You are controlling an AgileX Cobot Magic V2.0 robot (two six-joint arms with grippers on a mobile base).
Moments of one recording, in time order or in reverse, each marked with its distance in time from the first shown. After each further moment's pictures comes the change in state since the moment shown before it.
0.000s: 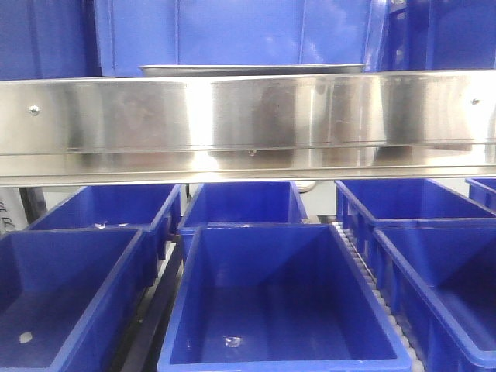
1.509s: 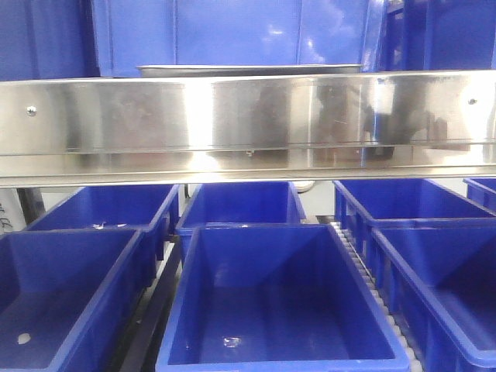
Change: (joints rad) left arm 0.000 0.000 0.000 0.000 -0.002 0.000; right arm -0.376 -0.341 0.395 0.463 0.112 -0.472
